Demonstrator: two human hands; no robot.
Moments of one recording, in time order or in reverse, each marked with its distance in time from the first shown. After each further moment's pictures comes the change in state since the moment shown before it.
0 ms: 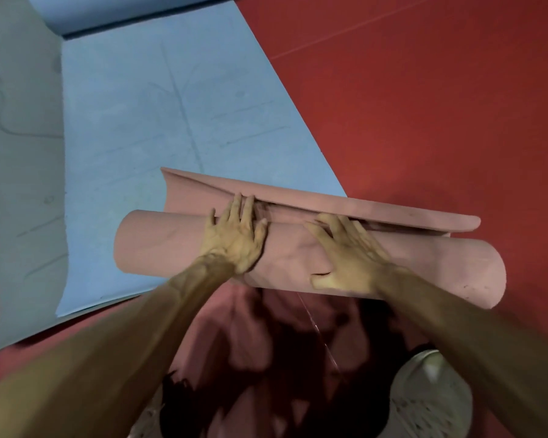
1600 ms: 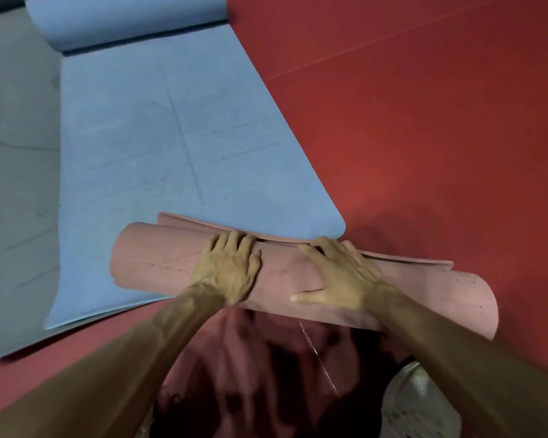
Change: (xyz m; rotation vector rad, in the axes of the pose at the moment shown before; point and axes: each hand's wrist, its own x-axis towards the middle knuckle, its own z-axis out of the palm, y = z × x) left_hand -0.025 -0.007 0.009 0.101 0.113 0.194; right_hand -0.010 0.000 0.000 0.074 0.013 0.036
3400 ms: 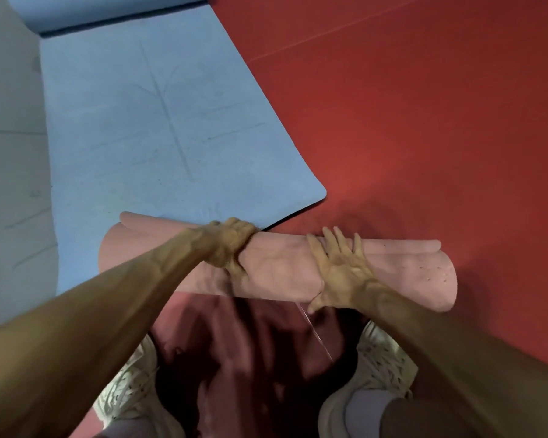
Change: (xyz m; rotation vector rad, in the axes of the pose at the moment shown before) left_hand 0.006 0.007 -0.024 -0.024 -0.636 0.335; right_hand -0.059 -0.010 0.037 -0.182 -0.169 0.220
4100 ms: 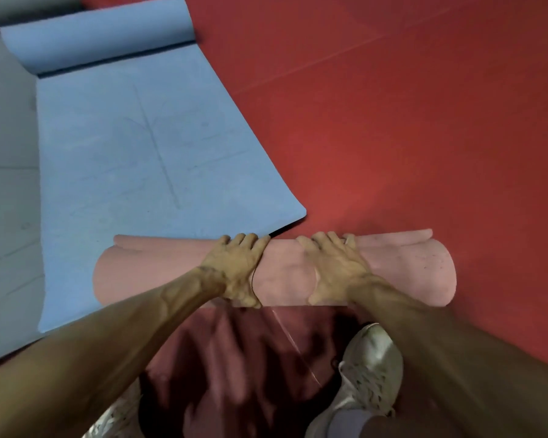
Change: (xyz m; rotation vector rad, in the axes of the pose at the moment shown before) left_hand -0.005 0.061 -0.014 0.200 0.267 -0.060; right_hand -0.004 0.035 -0.037 0.017 0.218 -0.076
